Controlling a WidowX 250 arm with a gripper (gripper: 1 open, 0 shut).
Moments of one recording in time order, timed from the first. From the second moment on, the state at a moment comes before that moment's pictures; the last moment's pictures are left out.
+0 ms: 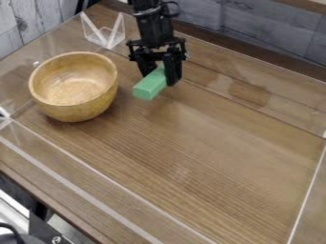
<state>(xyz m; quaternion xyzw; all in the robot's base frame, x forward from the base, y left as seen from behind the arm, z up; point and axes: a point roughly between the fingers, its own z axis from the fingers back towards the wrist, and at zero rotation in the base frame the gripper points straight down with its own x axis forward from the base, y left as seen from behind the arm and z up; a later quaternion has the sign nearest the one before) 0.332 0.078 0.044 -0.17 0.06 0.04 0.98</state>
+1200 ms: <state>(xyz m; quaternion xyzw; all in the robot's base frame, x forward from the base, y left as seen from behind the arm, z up) 0.328 0.097 0.040 -0.18 0.07 0.02 0.98</state>
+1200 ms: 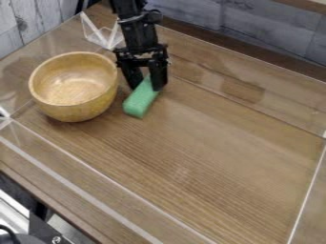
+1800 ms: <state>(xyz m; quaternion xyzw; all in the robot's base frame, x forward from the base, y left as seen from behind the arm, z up) 0.328 0.078 0.057 -0.18 0.06 0.06 0.98</state>
